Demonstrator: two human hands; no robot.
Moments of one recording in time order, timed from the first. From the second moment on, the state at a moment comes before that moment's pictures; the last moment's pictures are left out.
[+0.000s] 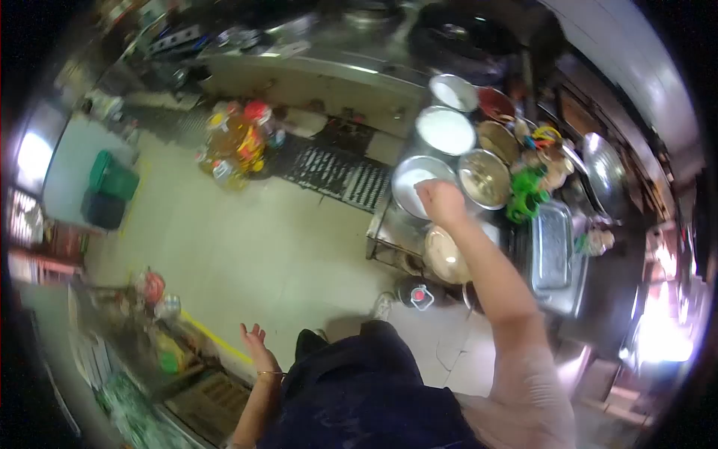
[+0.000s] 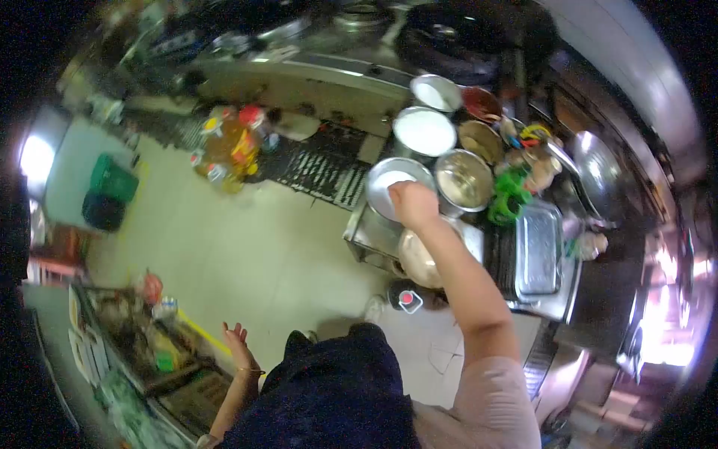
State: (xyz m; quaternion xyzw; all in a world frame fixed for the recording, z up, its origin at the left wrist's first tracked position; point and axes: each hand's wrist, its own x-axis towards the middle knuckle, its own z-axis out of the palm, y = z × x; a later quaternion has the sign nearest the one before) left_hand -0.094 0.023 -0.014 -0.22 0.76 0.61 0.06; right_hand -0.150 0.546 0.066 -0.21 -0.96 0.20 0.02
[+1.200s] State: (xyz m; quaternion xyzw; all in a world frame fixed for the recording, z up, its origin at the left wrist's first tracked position) left_hand 0.561 -0.050 -0.032 -0.64 0.18 0.41 -0.63; right_hand 0.369 -0.284 0.220 0.78 -0.31 0.28 -0.47
